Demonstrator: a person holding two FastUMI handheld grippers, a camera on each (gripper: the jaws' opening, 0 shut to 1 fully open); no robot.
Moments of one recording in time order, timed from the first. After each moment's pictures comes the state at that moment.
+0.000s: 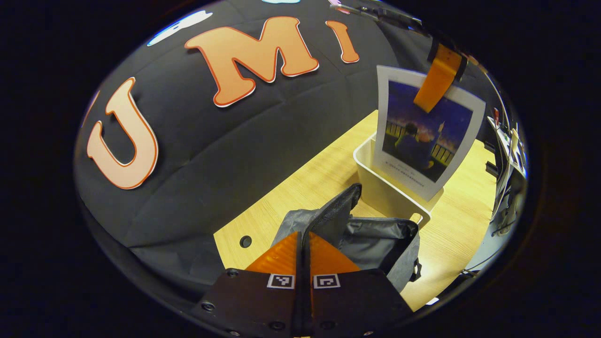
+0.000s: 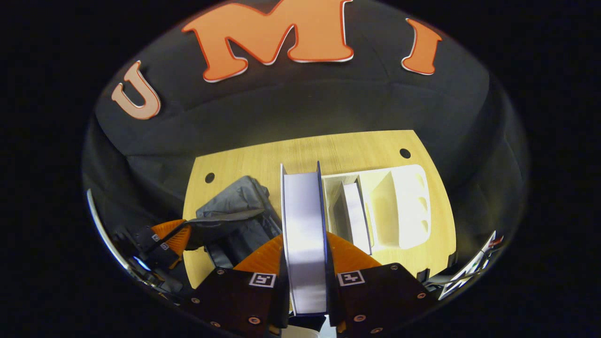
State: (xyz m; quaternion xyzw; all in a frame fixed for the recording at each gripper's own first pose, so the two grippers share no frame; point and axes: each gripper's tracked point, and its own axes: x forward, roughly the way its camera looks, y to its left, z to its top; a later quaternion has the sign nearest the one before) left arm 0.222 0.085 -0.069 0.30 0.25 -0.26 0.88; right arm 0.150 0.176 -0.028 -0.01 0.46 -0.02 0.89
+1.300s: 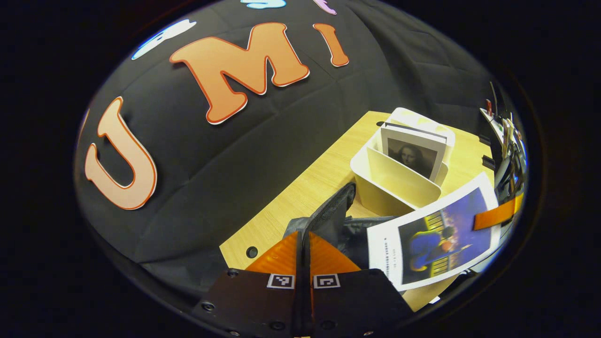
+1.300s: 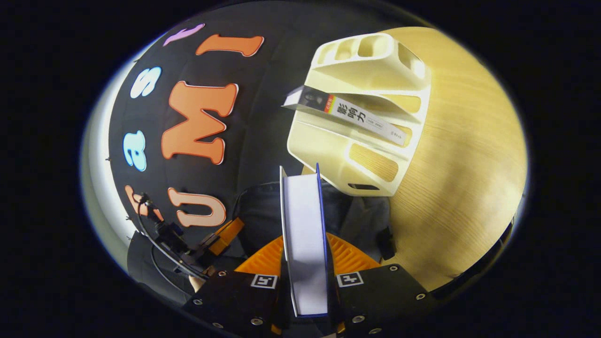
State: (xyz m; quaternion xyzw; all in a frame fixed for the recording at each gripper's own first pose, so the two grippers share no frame) left arm 0.231 0.070 -0.043 0.33 0.24 -0.28 0.87; right arm 0.027 0.228 -0.213 0.55 0.27 0.02 0.79
